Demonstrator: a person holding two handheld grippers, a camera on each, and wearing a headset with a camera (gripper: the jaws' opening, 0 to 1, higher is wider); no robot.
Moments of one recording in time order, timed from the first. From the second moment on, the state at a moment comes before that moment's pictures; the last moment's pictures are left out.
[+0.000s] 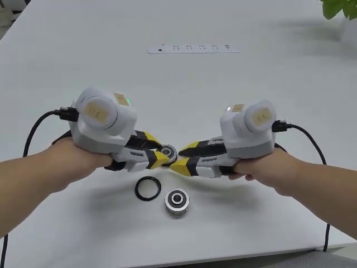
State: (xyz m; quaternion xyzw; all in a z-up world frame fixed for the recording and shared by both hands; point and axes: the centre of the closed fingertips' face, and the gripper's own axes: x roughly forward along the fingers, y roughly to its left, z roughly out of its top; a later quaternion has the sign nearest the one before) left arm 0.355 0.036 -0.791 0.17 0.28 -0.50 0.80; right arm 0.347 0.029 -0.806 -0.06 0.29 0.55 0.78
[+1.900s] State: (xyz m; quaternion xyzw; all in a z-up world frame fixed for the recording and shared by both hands) left arm 0.354 0.032 -0.792 0.19 0.27 -0.49 0.81; right arm 0.351 0.023 -0.808 -0.01 0.30 0.51 0.80
